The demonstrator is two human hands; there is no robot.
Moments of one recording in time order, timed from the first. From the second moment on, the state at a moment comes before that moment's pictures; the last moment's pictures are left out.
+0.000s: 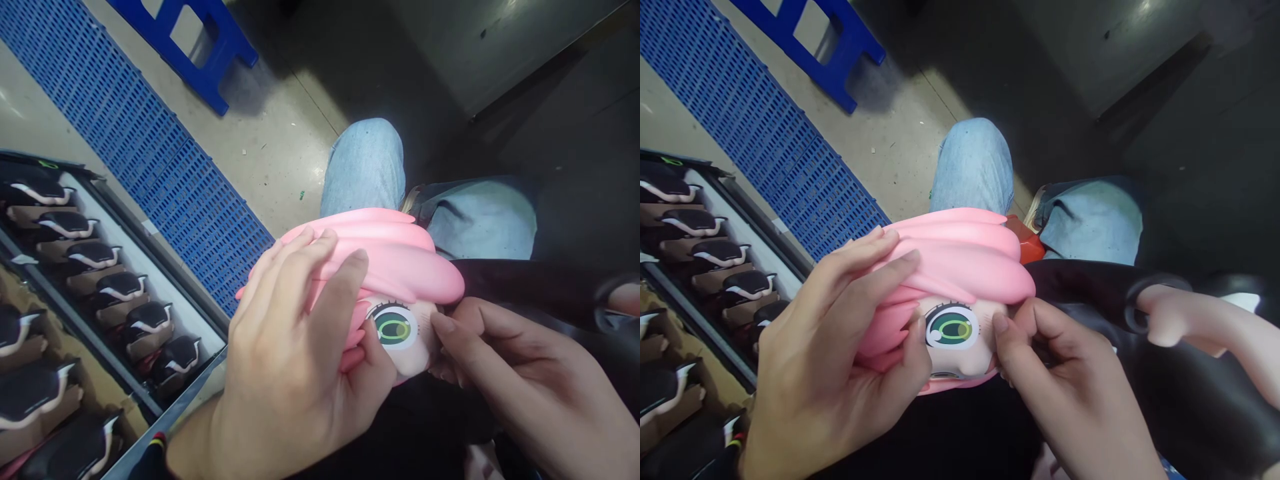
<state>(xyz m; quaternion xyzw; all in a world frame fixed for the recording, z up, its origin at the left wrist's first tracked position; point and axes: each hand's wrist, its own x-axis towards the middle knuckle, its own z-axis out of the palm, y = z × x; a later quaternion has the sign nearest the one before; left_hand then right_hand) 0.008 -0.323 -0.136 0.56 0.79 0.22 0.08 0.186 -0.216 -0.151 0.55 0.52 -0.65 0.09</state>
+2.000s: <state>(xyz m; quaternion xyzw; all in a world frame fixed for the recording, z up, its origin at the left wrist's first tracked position) 0.006 -0.320 -0.131 0.58 0.78 0.23 0.09 0.207 -0.224 -0.174 0.25 0.89 -0.32 -0.19</state>
